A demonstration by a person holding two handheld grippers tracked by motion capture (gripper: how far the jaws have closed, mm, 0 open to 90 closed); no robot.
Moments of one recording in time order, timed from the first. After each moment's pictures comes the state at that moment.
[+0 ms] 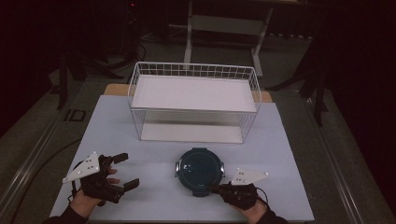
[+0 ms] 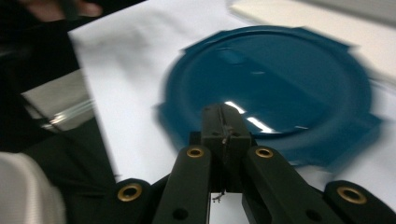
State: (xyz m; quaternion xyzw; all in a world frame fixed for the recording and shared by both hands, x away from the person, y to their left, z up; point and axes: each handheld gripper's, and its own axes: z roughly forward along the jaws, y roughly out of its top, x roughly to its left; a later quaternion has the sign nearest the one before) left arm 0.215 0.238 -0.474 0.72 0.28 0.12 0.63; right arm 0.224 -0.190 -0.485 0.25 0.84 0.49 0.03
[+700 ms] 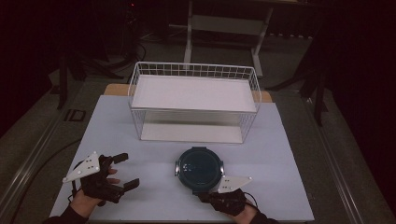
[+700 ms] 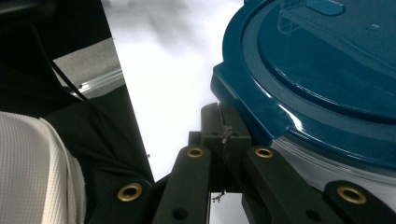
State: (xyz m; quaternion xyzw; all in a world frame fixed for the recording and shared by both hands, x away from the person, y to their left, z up) left arm 0.215 0.238 -0.475 0.72 0.28 0.12 0.63; right arm 0.219 -0.166 -0.510 0.21 0.86 0.46 -0.01
